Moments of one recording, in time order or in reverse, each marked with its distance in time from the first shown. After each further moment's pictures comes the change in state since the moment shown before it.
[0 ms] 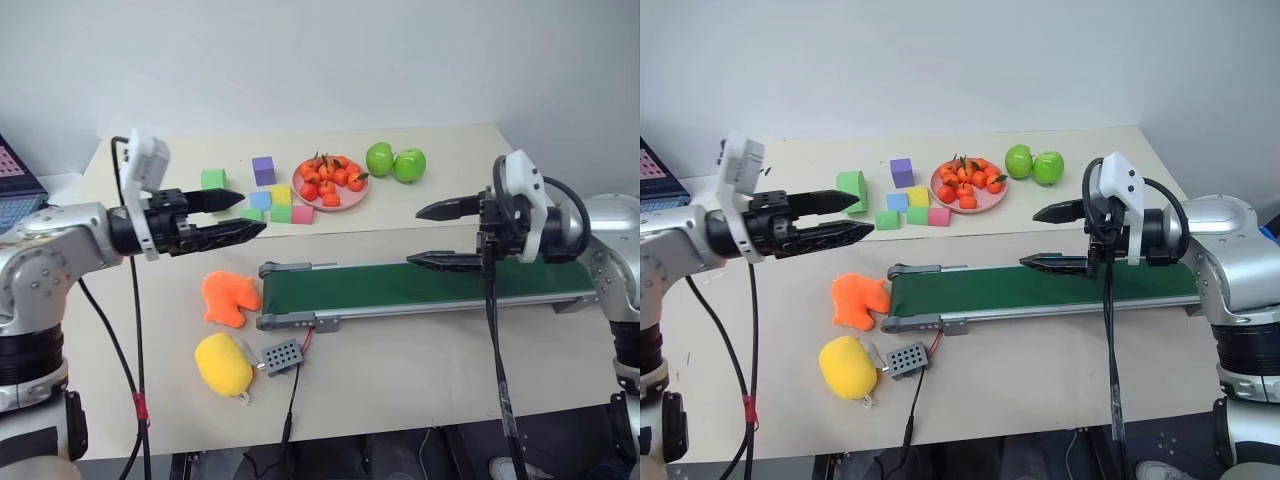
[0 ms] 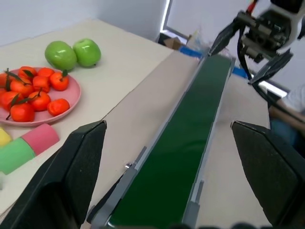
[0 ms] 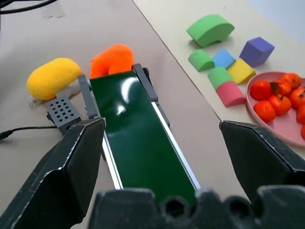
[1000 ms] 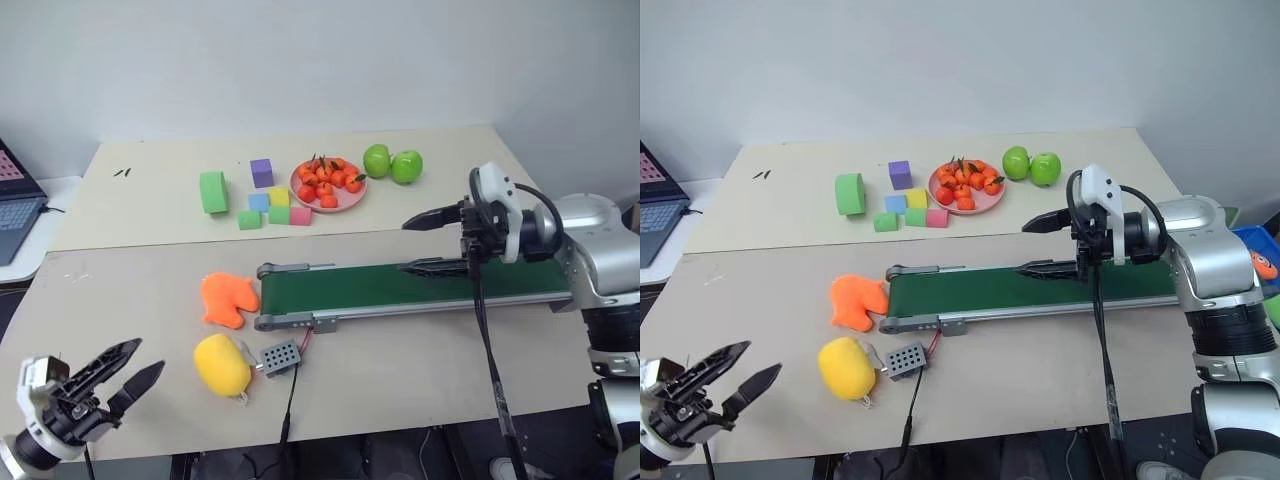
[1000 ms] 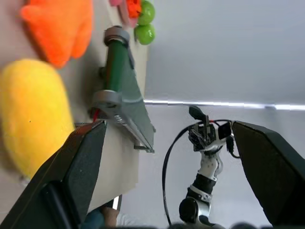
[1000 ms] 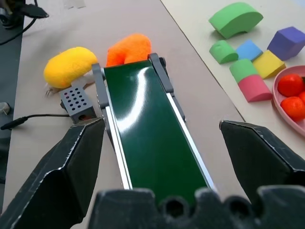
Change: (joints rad) left arm 1.017 -0.187 0.410 0.303 -1.016 0.237 0.462; right arm -0.050 0.060 0.073 0.140 -0.085 -0.077 0.109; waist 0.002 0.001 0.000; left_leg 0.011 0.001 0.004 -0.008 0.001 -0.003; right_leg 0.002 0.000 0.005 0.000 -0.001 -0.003
